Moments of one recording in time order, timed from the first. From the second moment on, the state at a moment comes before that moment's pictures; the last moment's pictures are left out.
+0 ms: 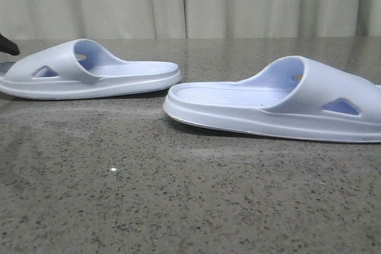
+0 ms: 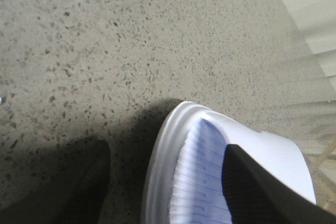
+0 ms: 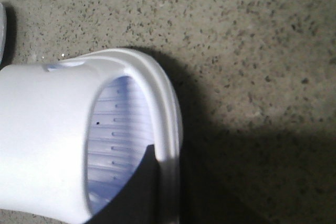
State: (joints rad) left arm 0.22 1.59 -0.81 -1.52 0.77 0.97; right arm -0.32 1.29 -0.63 1.05 0.89 -0.80
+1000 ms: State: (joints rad) left arm 0.30 1.43 -0.81 -1.49 0.89 1.02; right arm -0.33 1.28 -0.67 1.20 0.98 -0.87
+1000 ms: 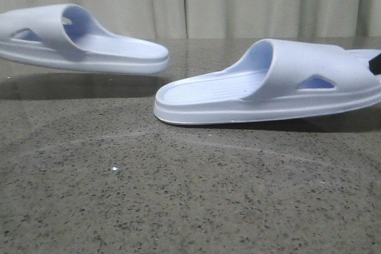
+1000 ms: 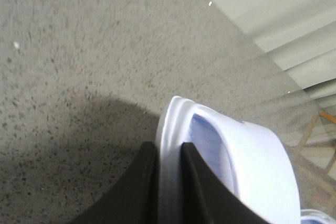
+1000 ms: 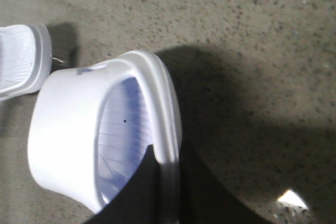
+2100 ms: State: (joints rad) left arm 0.33 1.33 -0.78 -1.48 1.15 0.95; right arm -0.31 1.32 -0.70 1.49 1.11 -1.03
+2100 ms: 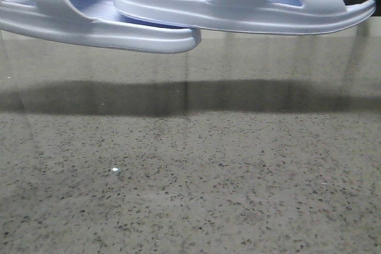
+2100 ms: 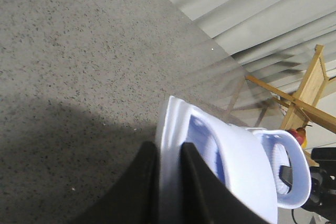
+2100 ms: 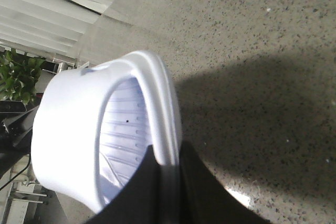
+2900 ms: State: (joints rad) left arm 0.24 1.34 -0.71 -1.61 1.12 0.96; right arm -0.05 1.51 -0.86 1.50 1.01 -1.04
